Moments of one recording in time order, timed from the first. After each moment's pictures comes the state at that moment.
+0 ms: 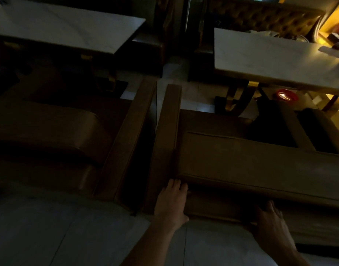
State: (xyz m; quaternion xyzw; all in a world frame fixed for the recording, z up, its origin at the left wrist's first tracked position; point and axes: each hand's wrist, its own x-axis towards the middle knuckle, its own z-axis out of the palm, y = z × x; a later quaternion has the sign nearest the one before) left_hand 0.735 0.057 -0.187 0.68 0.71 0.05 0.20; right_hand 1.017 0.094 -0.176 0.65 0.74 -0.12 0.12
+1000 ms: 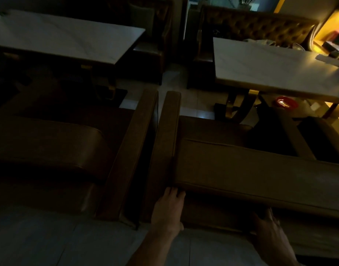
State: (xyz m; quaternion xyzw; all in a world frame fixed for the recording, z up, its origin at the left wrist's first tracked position) left_hand 0.692 0.084 -0.186 0.67 0.70 0.01 0.23; right_hand 0.970 0.118 -0.162 0.66 0.70 -0.21 0.18
